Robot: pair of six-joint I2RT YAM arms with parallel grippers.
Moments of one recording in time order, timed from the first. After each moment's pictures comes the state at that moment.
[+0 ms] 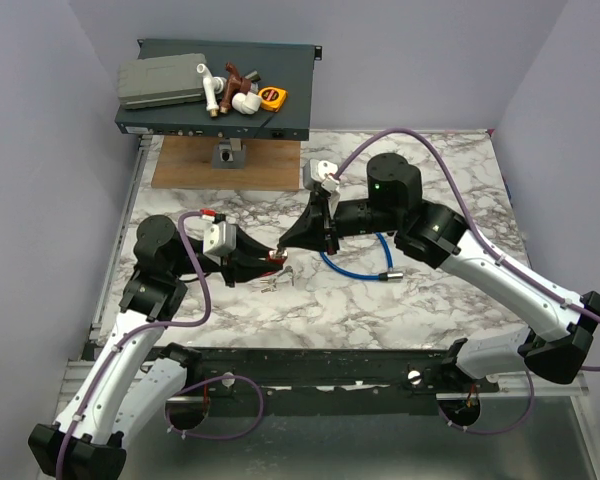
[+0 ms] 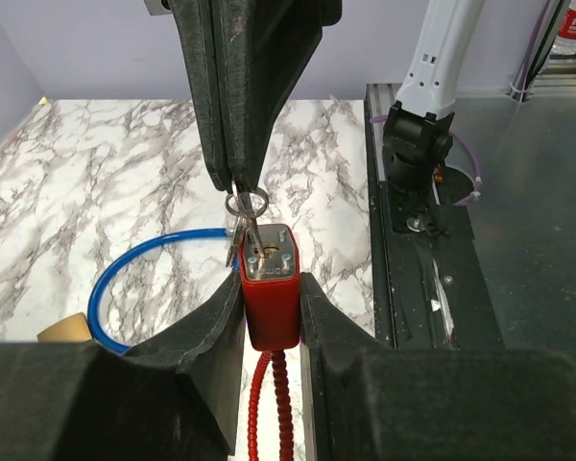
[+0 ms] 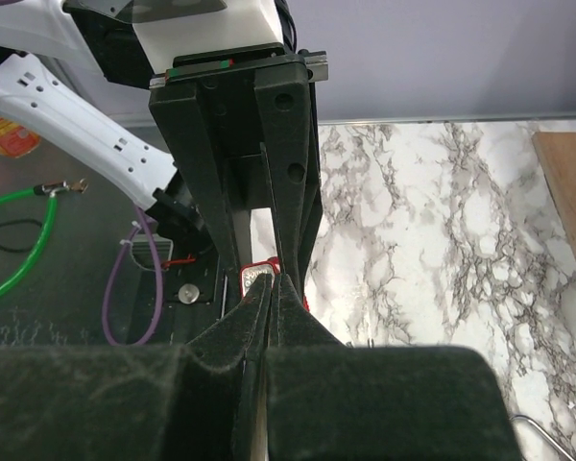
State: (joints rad) left arm -0.34 0.72 0.74 0.04 1.19 0.02; right arm 0.90 1.34 1.45 -0.31 -0.67 -0.11
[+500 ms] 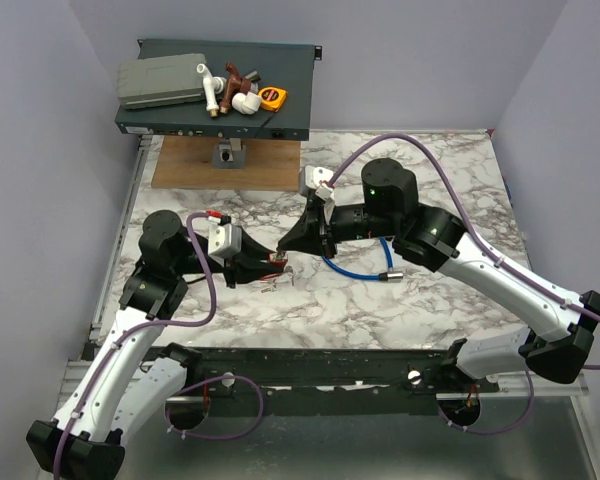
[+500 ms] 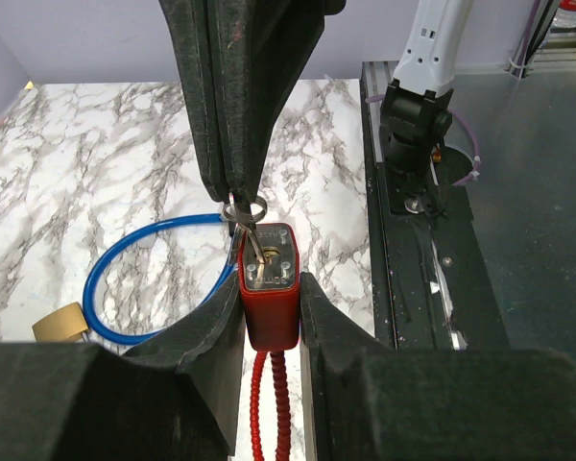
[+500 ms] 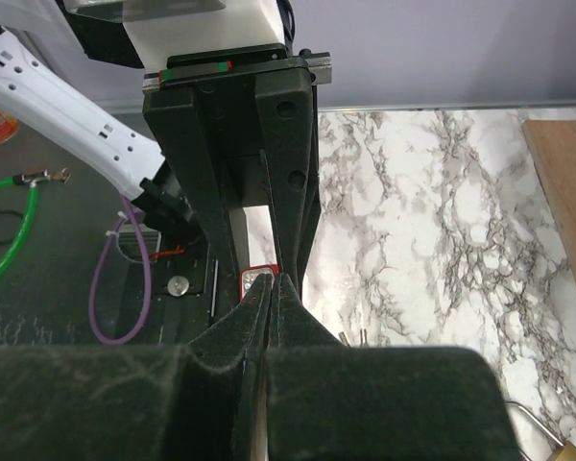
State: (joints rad) left arm -0.35 0.75 0.77 -0.07 1.18 0.11; right arm 0.93 1.34 1.45 -0.34 -0.60 -0.14
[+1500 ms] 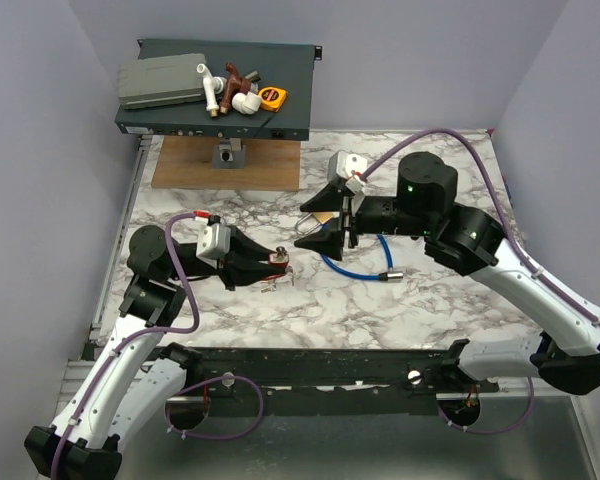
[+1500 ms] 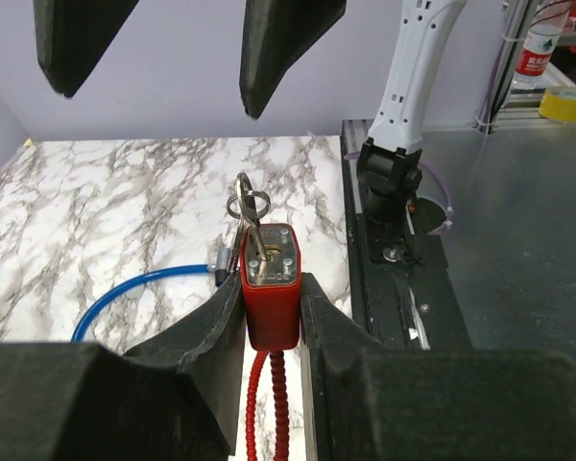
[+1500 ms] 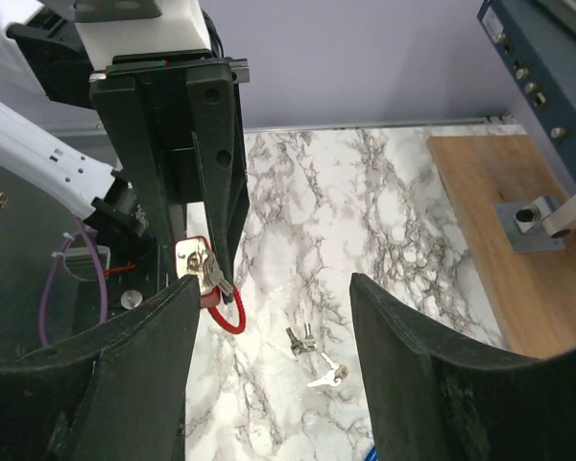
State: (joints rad) left arm -0.38 0.70 0.72 0.20 1.17 -0.14; right arm 0.94 1.27 1.53 -0.44 -0.47 -0.19
